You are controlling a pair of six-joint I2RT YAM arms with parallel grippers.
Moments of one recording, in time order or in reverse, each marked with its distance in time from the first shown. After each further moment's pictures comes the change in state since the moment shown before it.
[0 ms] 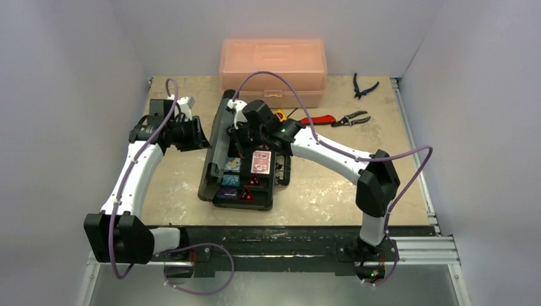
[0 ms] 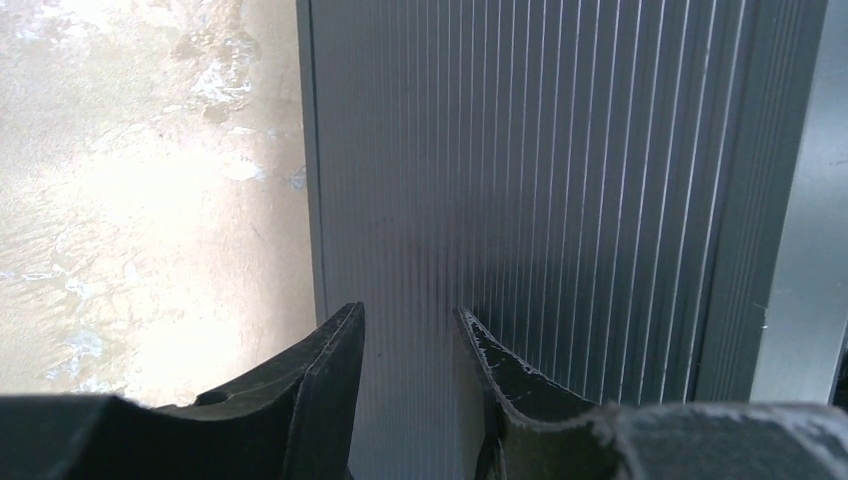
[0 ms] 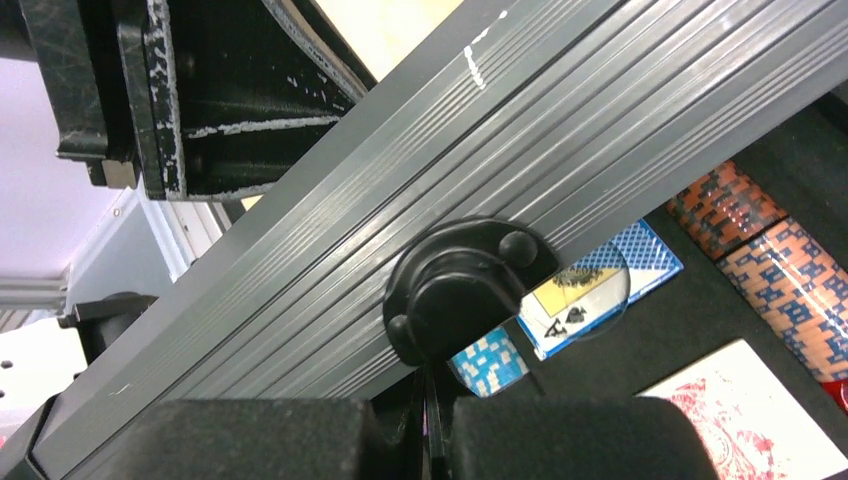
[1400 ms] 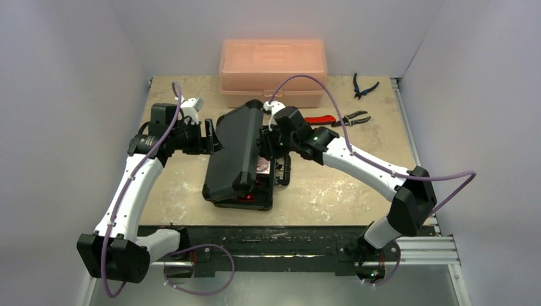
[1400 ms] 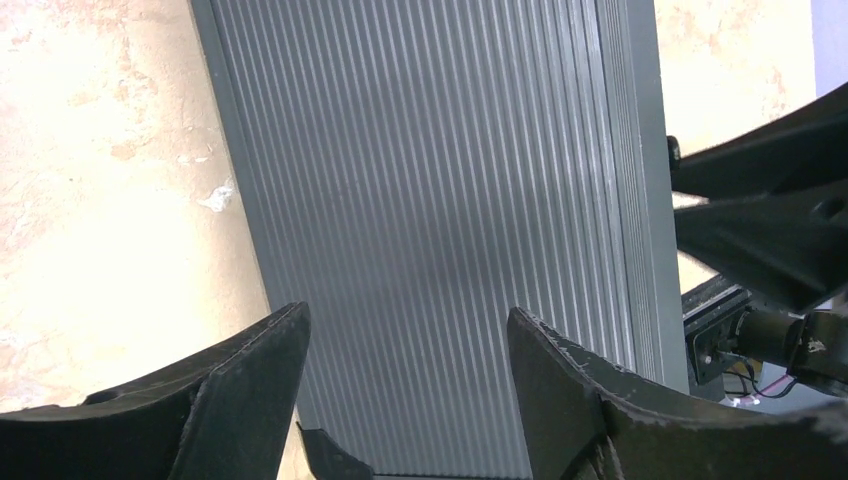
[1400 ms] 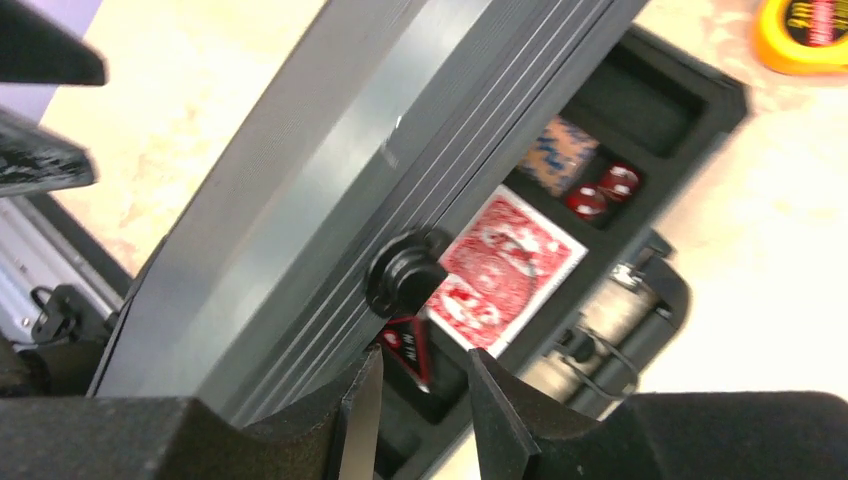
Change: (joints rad) left arm -0.090 -0.124 -0.034 0.035 0.069 0.021; right arm -0.071 -0.279 -0.308 -0.035 0.229 -0.003
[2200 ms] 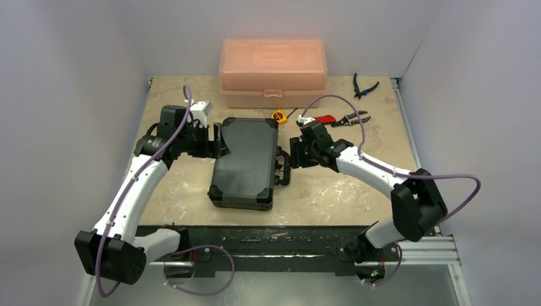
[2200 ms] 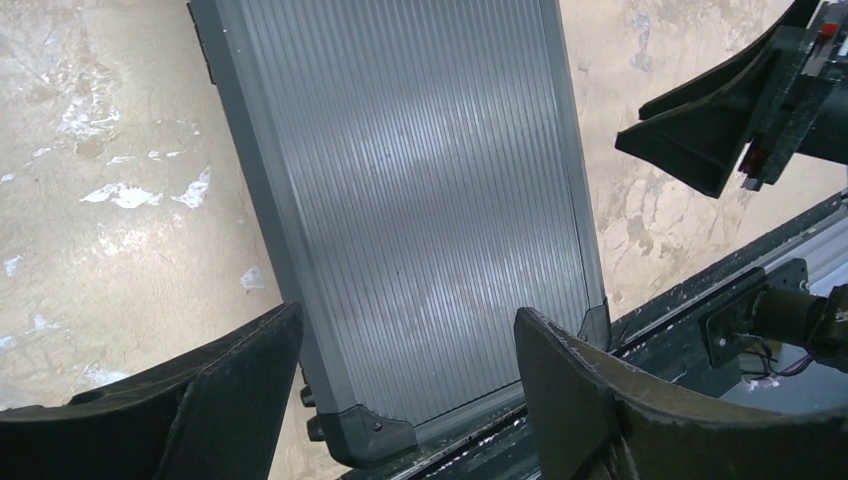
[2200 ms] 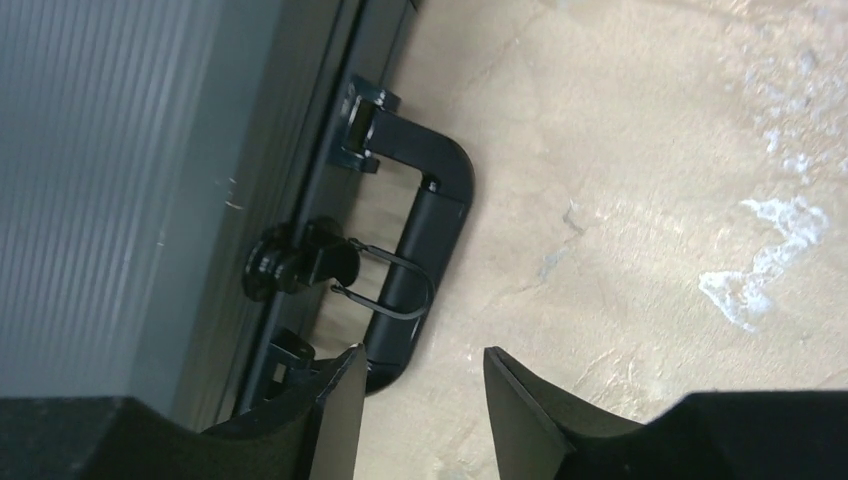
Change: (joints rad) left arm -0.077 -0.003 -0.014 0.003 -0.043 -0.007; right arm -0.229 -0.093 -0.352 0.080 0.053 0.061
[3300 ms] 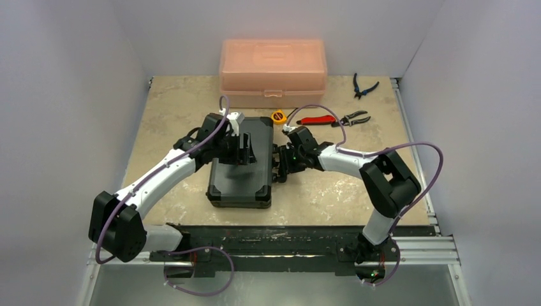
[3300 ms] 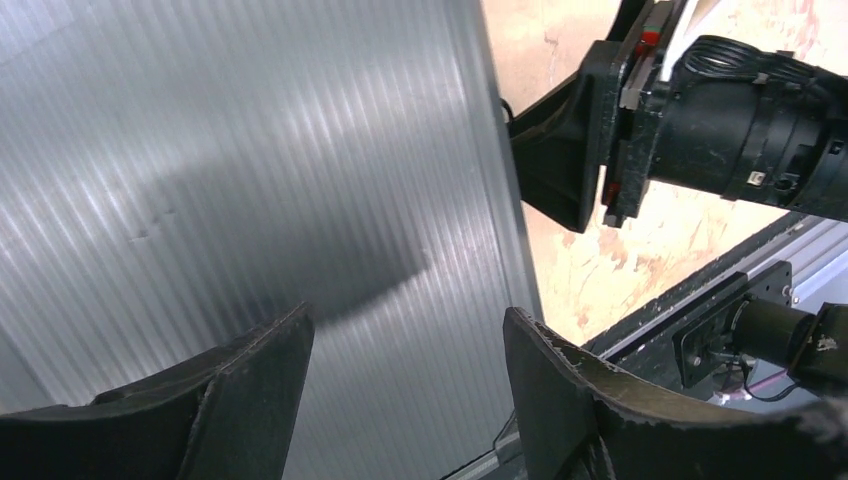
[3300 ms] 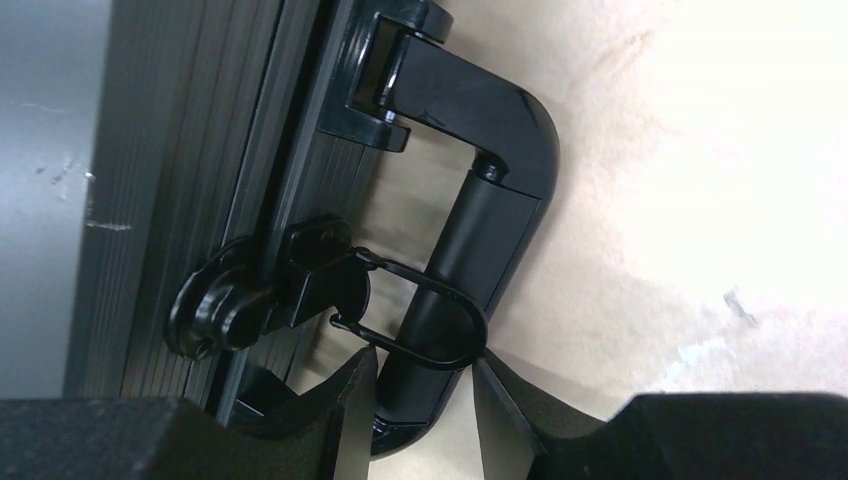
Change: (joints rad) left arm -0.303 0.178 -0.106 0.247 -0.138 -0.239; right arm 0.036 0.233 -0.026 0.180 -0.139 -0.005
